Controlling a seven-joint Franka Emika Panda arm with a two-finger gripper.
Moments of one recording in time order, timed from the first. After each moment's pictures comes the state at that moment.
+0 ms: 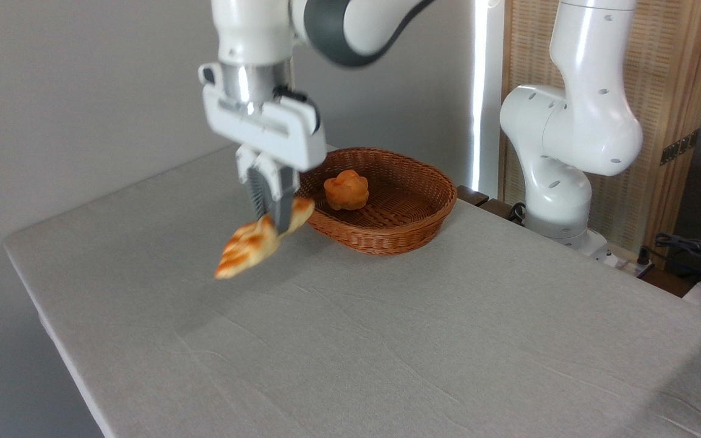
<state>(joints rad) -0.14 -0.25 -0.12 -2.11 -0.08 1.95 0.44</state>
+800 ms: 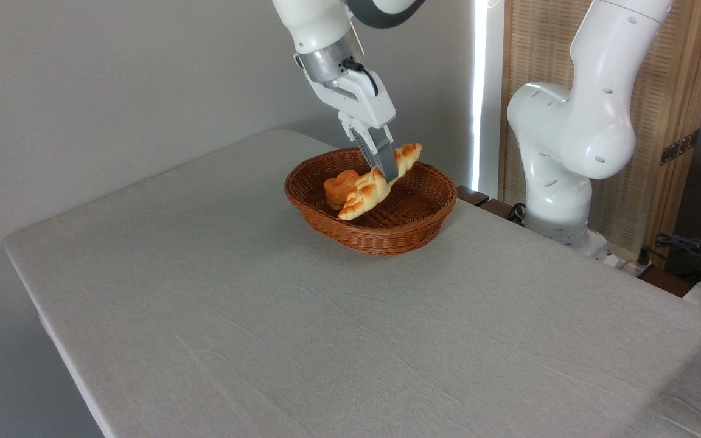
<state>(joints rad) -0.35 -0.48 -0.13 -2.34 -0.08 1.57 0.52</state>
